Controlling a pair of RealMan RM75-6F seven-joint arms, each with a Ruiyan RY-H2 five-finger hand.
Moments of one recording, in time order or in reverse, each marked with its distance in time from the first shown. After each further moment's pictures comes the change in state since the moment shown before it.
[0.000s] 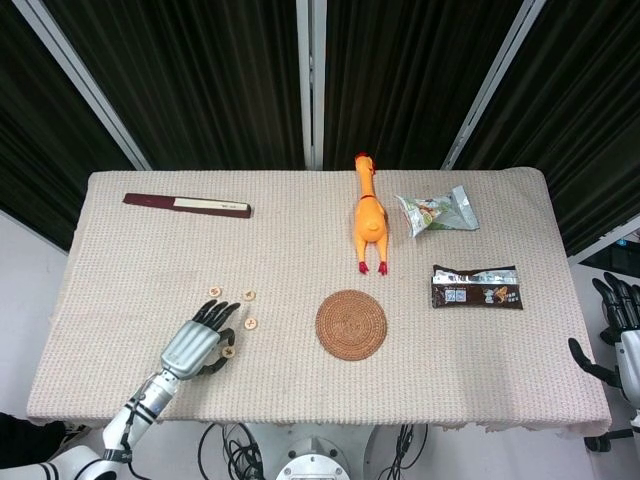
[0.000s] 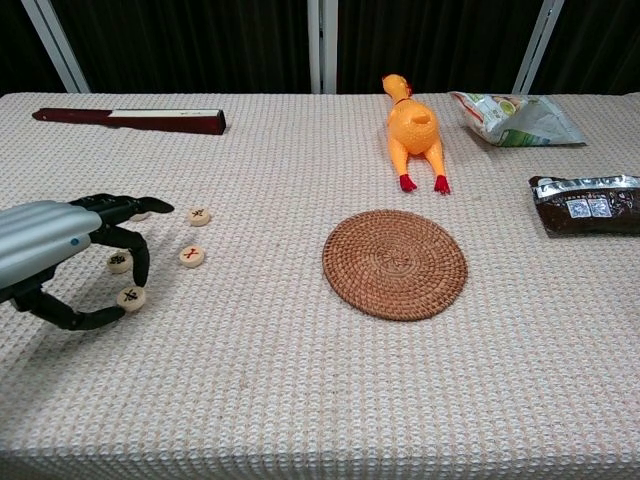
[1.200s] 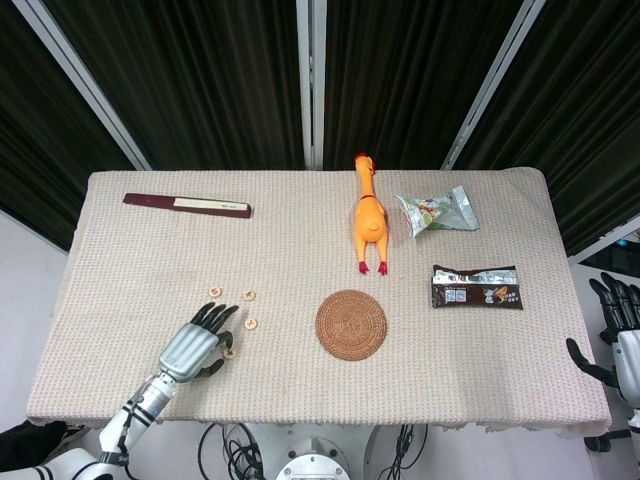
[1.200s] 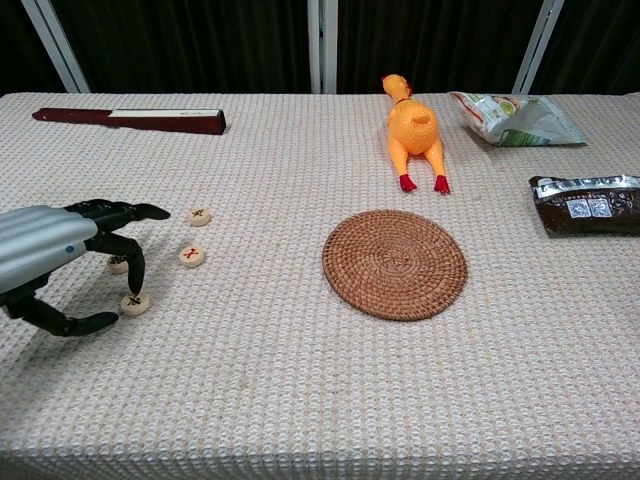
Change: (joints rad) left arm 0.018 0.014 -0.006 -0.018 0.012 -0.030 0.031; right arm 0.002 -0.007 -0.004 -0.001 -0.005 0.000 -0.018
